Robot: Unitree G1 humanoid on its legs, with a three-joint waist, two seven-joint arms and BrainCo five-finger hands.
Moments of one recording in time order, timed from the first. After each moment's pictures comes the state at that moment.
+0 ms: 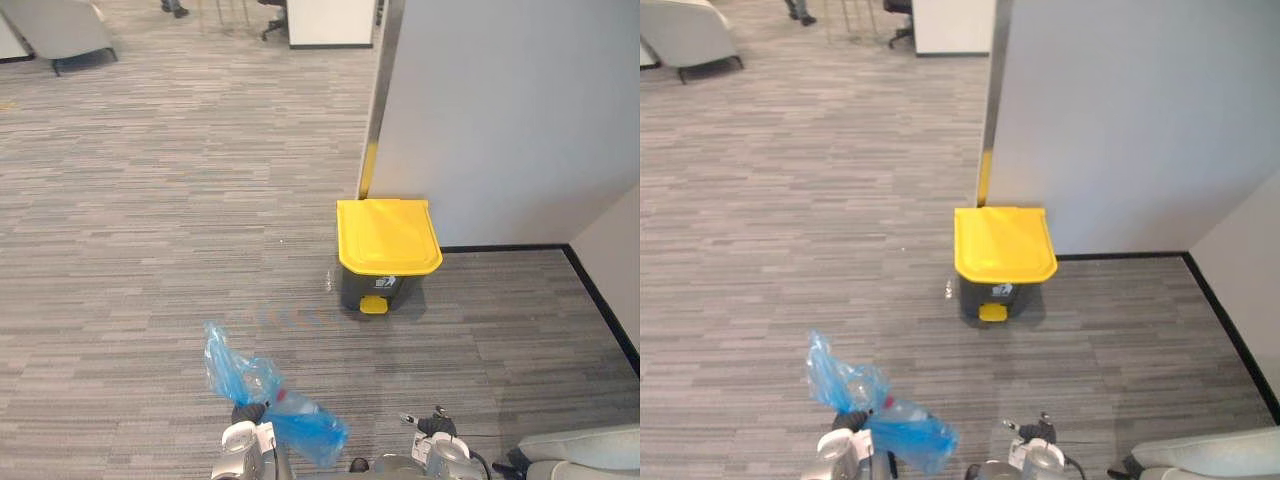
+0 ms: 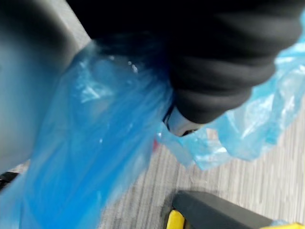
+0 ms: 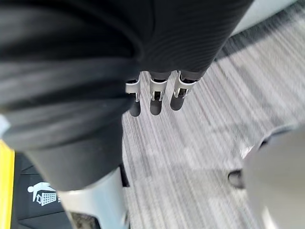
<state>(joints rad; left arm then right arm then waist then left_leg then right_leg) 0.01 -0.06 0.17 0.88 -0.06 0.00 0.21 -0.01 0.06 -0.31 0.95 -0.03 0.01 -0.24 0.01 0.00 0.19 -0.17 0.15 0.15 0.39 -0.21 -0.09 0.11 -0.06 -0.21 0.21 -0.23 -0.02</state>
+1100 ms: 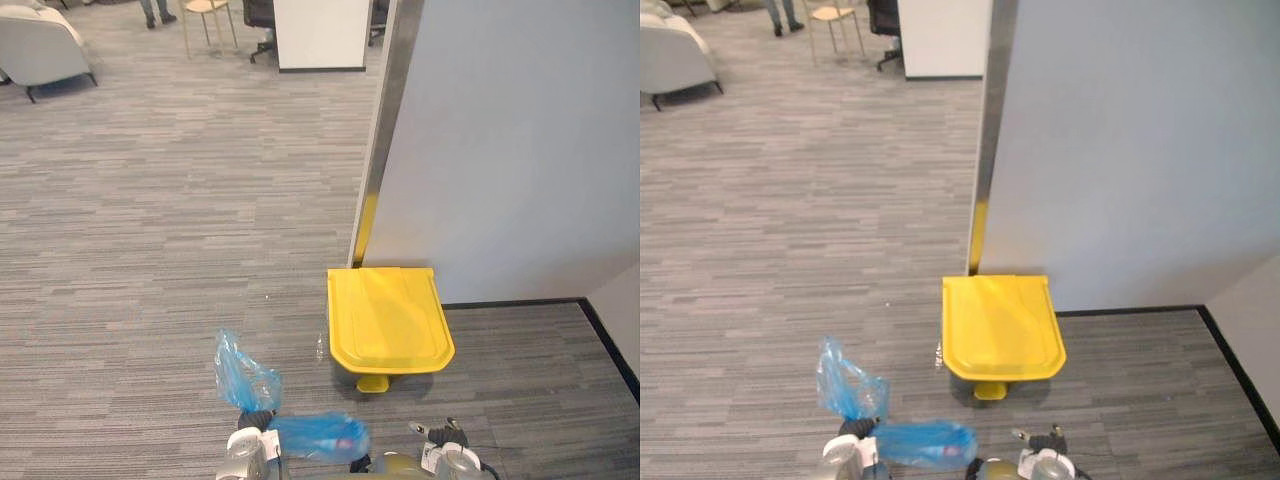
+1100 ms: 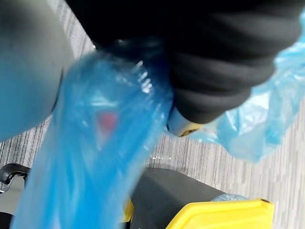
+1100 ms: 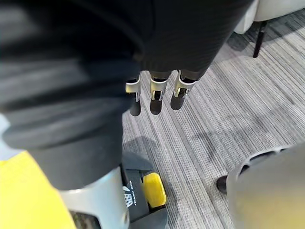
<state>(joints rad) 0.00 -0.06 0.13 0.95 -0.06 0.01 0.19 0.02 0.03 -0.36 0.96 -0.02 0.01 -0.24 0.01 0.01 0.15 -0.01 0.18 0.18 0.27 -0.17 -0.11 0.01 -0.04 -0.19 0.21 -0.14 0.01</state>
